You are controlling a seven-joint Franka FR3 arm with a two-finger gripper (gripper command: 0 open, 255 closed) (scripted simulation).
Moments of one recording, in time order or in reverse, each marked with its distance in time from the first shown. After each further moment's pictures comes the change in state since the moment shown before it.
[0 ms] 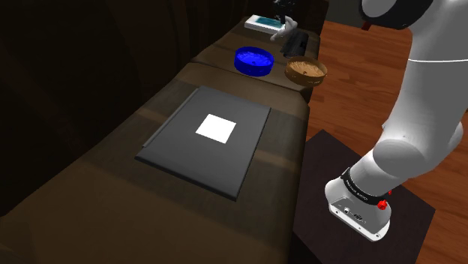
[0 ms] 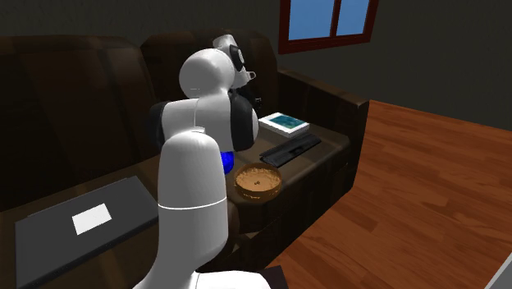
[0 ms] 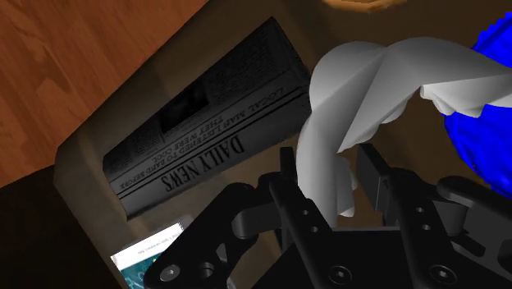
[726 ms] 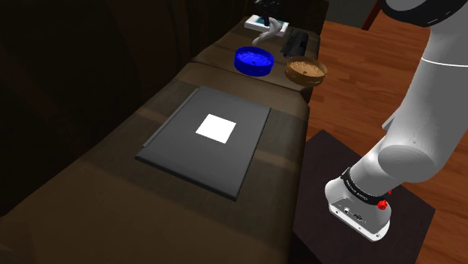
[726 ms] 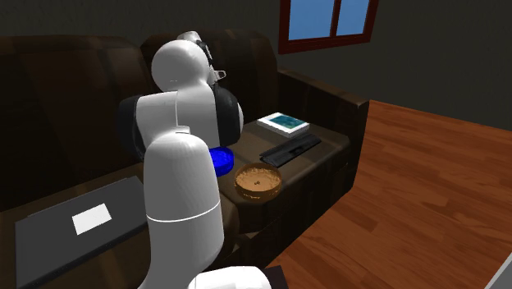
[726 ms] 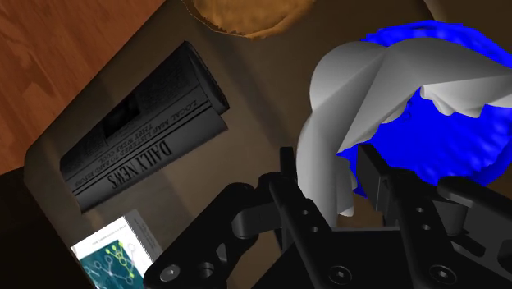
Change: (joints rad) arm 0.142 -0.120 0.058 -0.137 -0.017 -0.041 0.188
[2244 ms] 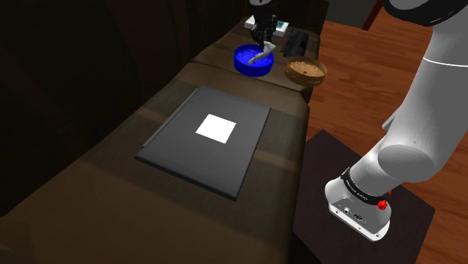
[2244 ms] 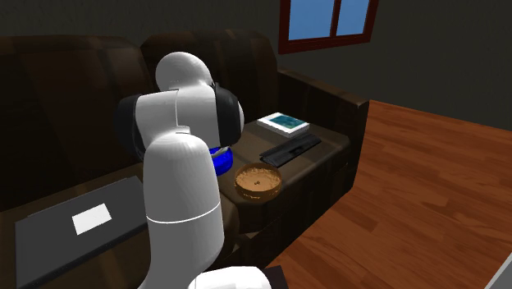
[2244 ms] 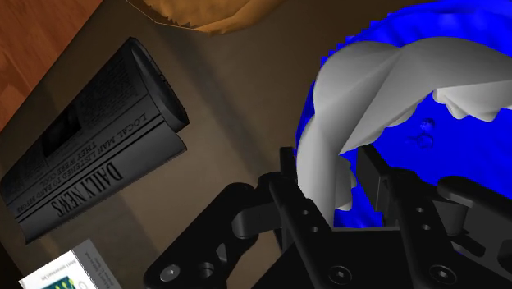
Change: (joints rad) arm -0.004 -0.013 0.002 -0.248 -0.006 0.227 0.066
